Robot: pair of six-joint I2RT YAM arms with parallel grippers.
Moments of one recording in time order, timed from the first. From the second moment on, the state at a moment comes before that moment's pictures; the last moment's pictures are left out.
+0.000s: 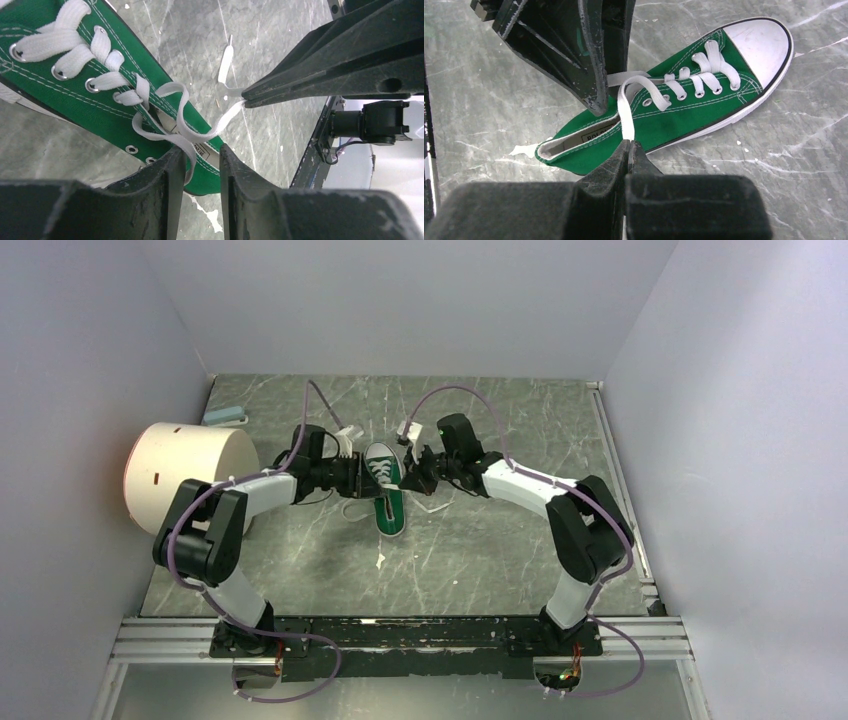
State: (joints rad) left arm -0.30 1.66 0.83 0.12 0.80 -0.31; right arm 0.59 1.74 1.09 0.00 -0.64 -0.30
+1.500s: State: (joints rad) left arm -0.27 1.72 0.84 0.14 0.84 -0.46; right arm 0.63 1.75 1.09 -0.03 -0.66 -0.34
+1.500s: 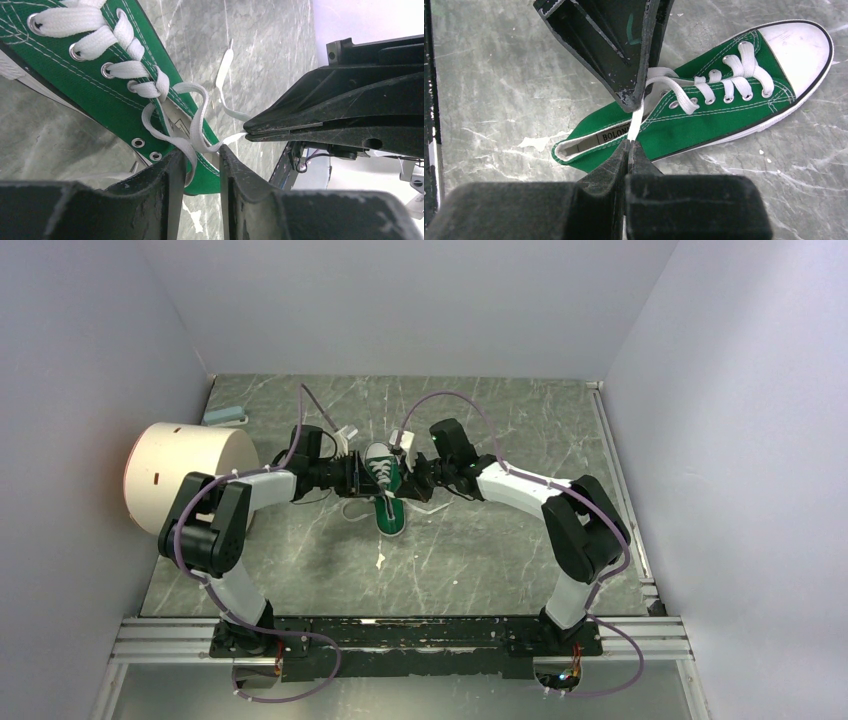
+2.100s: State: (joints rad) left arm -0.27 1.68 0.88 0.05 0.78 -0.42; right arm 0.65 1.75 1.09 -0.03 -0.65 -0.34
